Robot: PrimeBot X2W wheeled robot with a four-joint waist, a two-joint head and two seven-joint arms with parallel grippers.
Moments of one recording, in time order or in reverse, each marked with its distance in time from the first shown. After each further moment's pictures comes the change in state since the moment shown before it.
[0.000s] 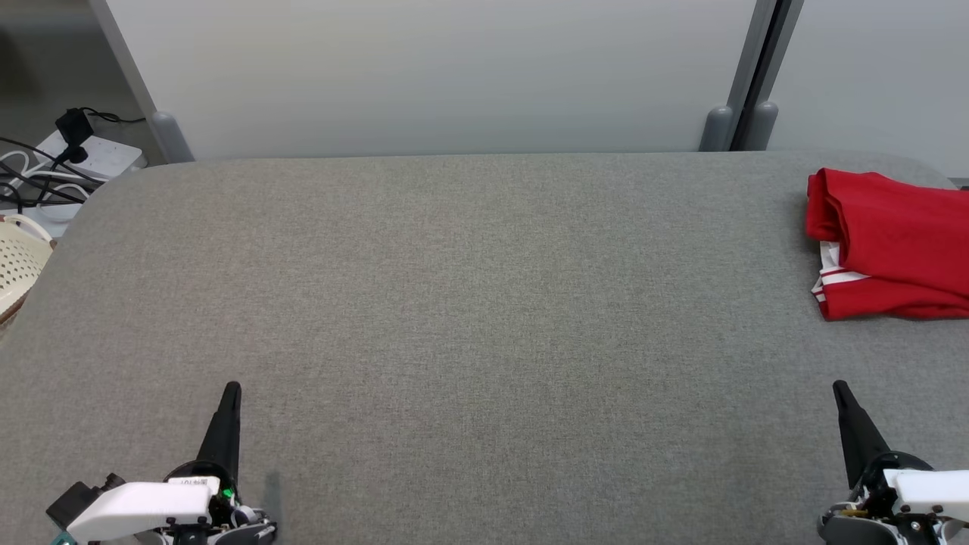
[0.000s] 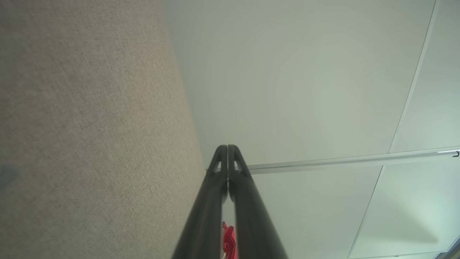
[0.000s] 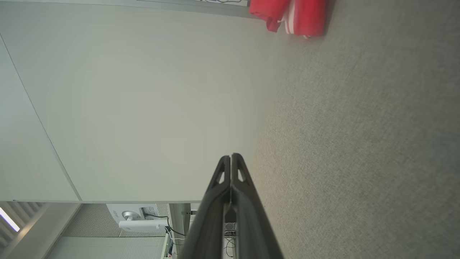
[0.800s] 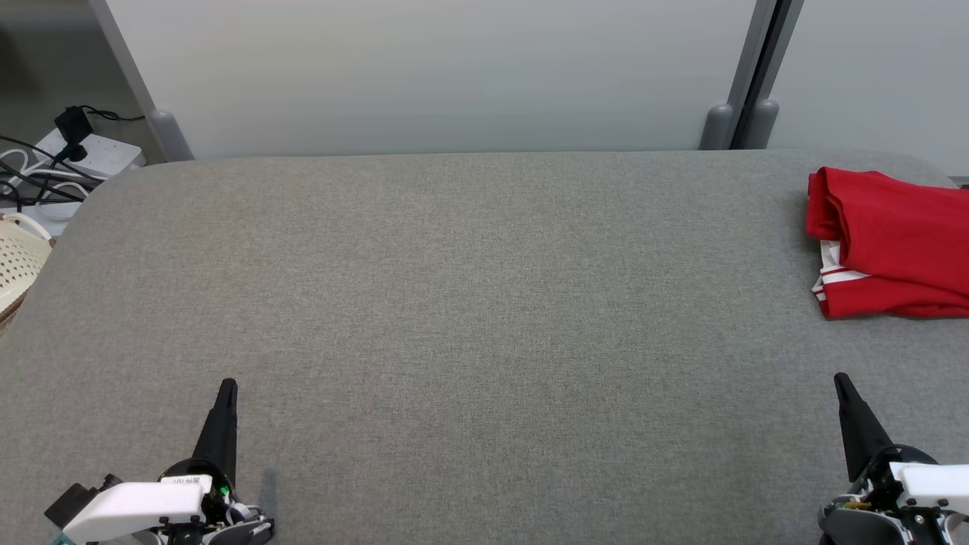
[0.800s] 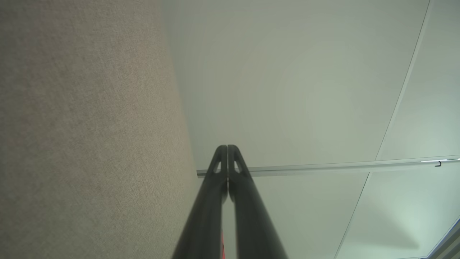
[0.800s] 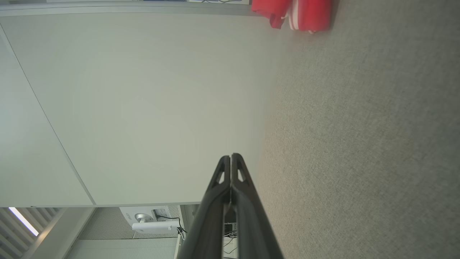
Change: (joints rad) left arm -0.010 0.000 0.010 0.002 -0.066 -0.007 0.013; right arm -0.016 0.001 -0.008 0.003 0.061 0.000 0.017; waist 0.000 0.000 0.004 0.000
